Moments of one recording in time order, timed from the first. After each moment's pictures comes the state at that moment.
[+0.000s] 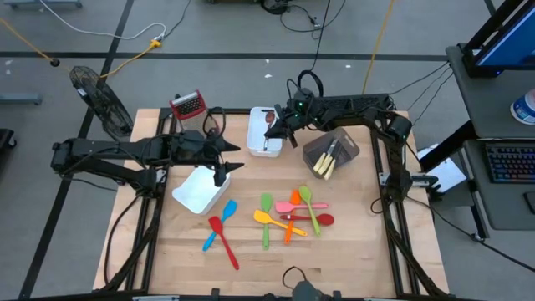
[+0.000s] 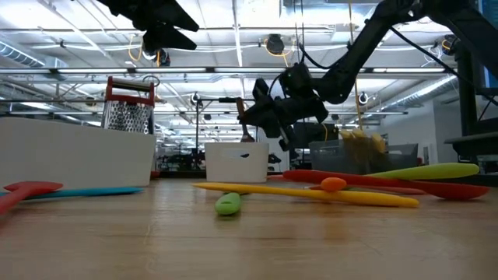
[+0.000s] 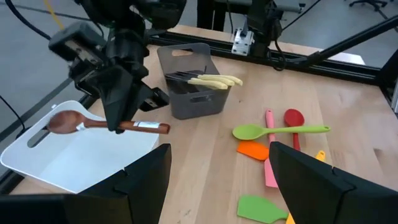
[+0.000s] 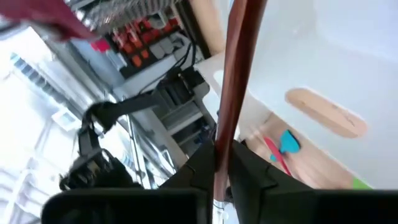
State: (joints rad) left arm 0.08 1.04 0.86 -0.23 -0.10 -0.13; right arm -0.65 2.01 1.18 0.48 -1.00 1.74
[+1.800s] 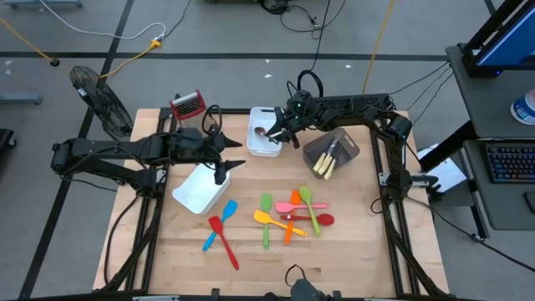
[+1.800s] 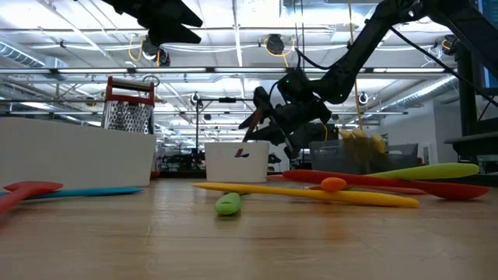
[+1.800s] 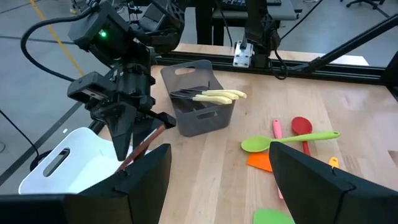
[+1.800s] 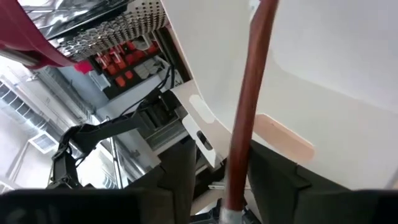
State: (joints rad) left arm 0.09 1.04 0.86 -0.17 -0.10 -0.02; right arm -0.65 2.01 1.18 0.34 -0.91 1.63
